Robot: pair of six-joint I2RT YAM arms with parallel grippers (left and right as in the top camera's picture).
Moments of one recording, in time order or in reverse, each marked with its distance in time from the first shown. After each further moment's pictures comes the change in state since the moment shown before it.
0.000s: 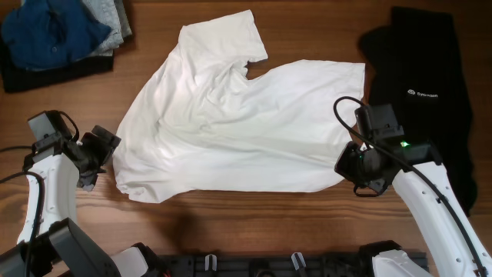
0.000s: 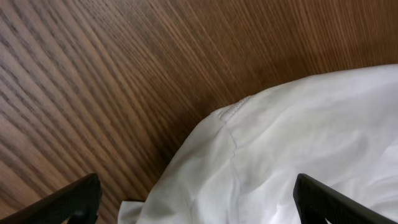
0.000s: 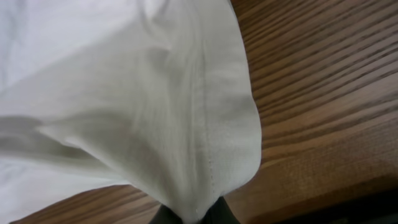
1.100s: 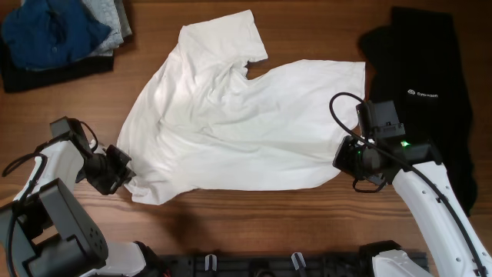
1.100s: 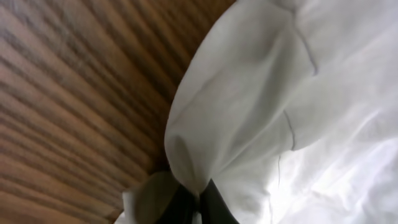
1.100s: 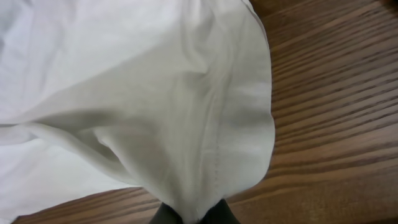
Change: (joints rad) left arm -0.029 0.193 0.004 -0.163 0.147 0.105; right arm -0.001 0.001 0.000 0.090 -0.019 -0.082
